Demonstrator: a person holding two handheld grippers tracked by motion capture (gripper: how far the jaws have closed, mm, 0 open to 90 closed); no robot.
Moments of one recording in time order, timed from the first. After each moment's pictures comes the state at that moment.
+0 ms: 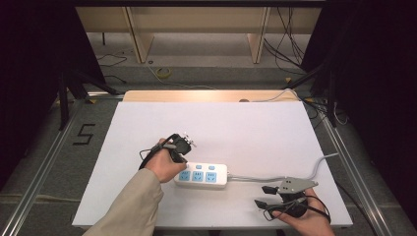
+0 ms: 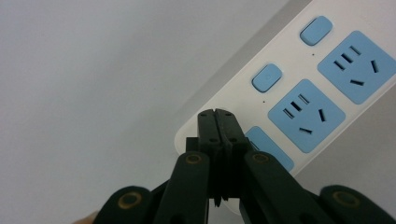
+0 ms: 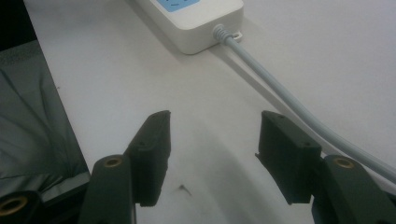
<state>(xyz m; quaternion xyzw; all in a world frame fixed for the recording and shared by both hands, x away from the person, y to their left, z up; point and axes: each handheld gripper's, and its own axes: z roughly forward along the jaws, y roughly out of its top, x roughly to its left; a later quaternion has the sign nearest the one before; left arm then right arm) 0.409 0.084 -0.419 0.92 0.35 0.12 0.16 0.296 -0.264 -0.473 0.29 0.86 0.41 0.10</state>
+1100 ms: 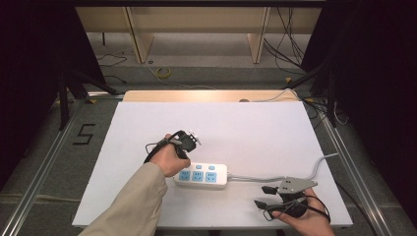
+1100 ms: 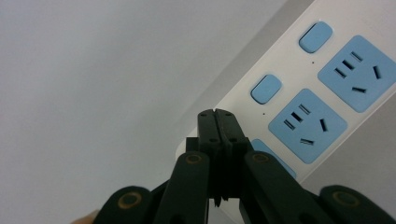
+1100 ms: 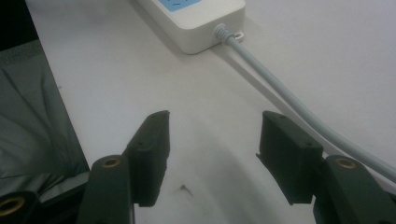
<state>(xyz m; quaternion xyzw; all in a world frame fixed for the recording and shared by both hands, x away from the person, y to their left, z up) 0.420 0.072 -0.417 0.93 0.32 0.11 0.14 0.296 -0.263 -0.473 0.29 0.86 0.41 0.10</state>
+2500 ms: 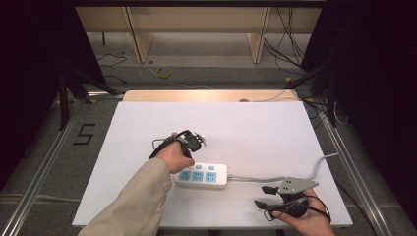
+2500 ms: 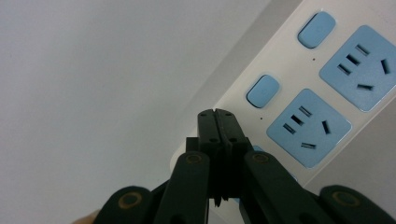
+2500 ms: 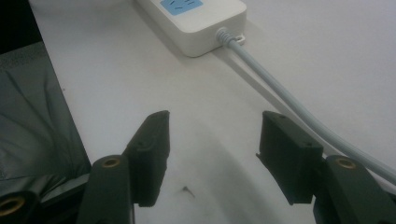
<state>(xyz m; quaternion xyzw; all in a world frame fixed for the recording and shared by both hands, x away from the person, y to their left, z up) 0.430 0.058 -0.423 0.94 0.30 0.09 0.10 0.296 -0.264 -0.472 0.29 0.85 0.42 0.10</state>
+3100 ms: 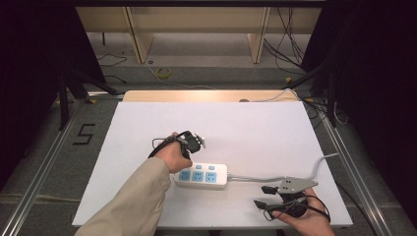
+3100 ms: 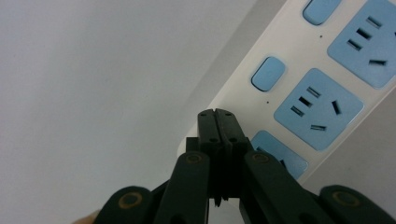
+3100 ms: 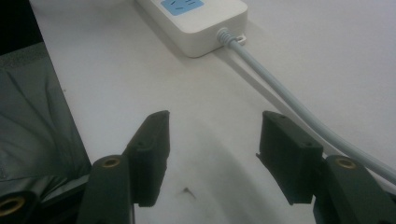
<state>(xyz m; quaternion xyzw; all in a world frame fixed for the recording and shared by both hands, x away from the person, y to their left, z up) 0.430 0.061 -0.423 0.96 0.27 0.10 0.07 0.296 -0.263 -0.472 0.29 0.85 0.42 0.10</state>
